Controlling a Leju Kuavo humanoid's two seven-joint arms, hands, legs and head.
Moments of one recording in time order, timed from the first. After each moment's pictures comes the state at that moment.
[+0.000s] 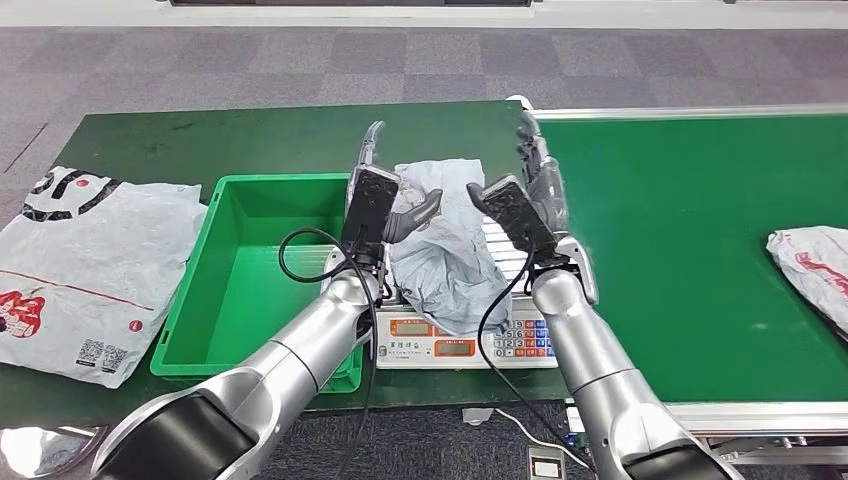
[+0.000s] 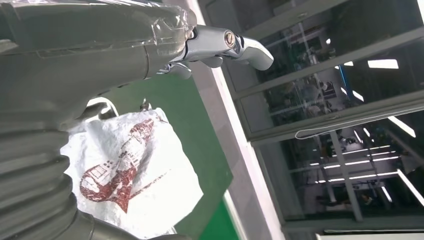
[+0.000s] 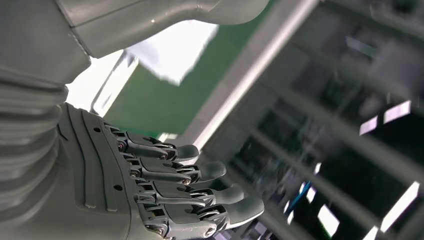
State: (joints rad) left arm -0.88 -0.36 -0.50 -0.41 0.06 0.44 -0.65; right arm -0.63 0.09 0.22 -0.96 0.47 -0.38 -0.35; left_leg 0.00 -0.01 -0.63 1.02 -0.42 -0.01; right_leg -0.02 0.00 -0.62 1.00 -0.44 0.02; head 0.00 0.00
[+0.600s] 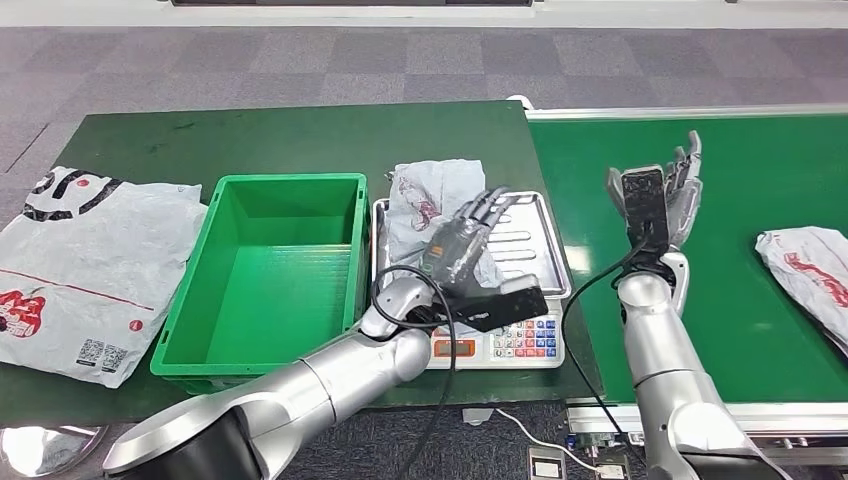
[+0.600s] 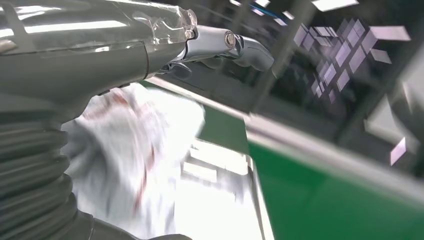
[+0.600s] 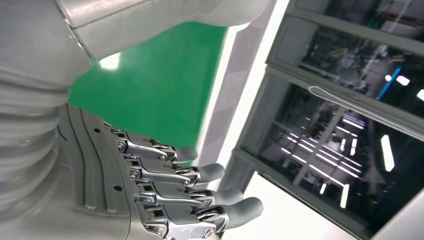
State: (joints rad) left arm -0.90 -0.37 -1.13 -0.46 -0.33 0.40 -0.22; right arm -0.63 -0.06 -0.05 -0.87 0.40 -0.56 -0.35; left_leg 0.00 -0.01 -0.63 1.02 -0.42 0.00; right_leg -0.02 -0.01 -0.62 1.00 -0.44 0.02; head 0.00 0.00
